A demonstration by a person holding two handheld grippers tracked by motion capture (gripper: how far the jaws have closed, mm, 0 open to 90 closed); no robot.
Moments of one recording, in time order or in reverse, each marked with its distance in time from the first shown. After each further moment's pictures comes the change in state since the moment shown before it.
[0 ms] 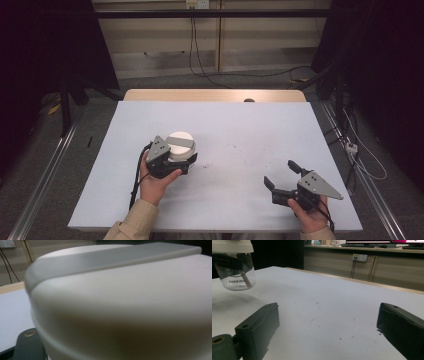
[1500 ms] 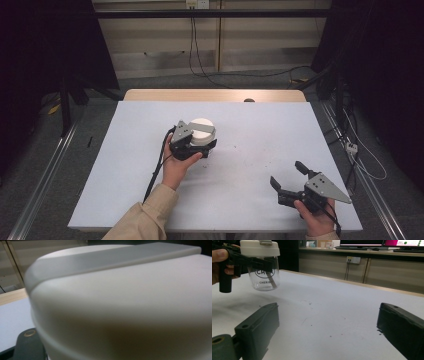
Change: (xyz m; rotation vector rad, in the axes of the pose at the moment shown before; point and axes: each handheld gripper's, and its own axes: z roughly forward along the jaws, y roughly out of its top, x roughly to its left) left arm 0.000 0.018 0.071 -0.009 -0.053 0.014; right arm -0.007 0.001 -0.012 -0.018 -0.039 0.002
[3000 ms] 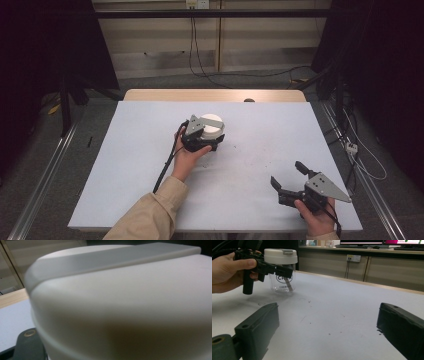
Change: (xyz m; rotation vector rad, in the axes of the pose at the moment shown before) left arm 0.011 -0.007 0.051 0.027 -0.008 0.055; right arm -0.003 -0.003 0.001 0.011 0.002 0.000
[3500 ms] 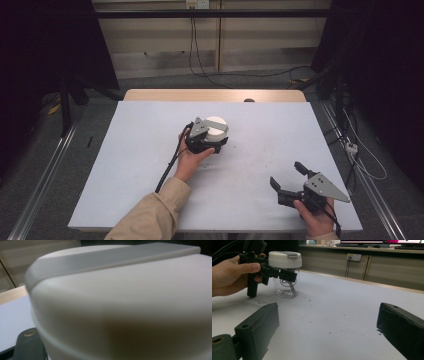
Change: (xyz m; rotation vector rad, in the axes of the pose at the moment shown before) left arm -0.005 -0.007 0.010 -0.002 -0.039 0.027; right arm 0.001 -0.001 0.000 0.007 0.001 -0.003
